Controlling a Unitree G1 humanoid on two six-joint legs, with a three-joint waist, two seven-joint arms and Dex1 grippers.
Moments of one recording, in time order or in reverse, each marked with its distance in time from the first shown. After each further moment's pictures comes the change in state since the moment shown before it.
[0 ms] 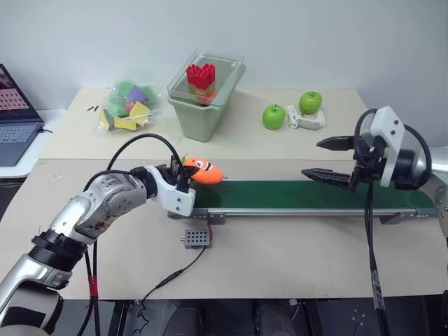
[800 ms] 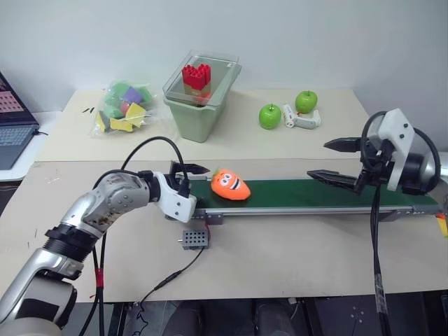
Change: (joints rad) left arm -0.038 -0.025 0.016 0.071 -0.330 0.025 -0.353; right arm 0.049 -0.013 -0.052 -0.038 0.002 0.011 -0.019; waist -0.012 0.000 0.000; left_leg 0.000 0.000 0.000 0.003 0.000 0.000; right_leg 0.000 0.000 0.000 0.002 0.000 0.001
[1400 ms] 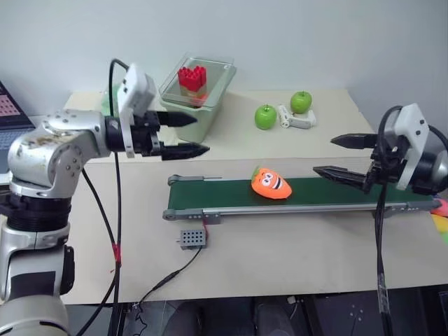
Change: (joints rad) left arm -0.263 -0.035 0.341 -0.174 -0.826 1.257 -0.242; right arm 0.028 -0.004 -0.073 -0.032 0.071 0.017 -0.014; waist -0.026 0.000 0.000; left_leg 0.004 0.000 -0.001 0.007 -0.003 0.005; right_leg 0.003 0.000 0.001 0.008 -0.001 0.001
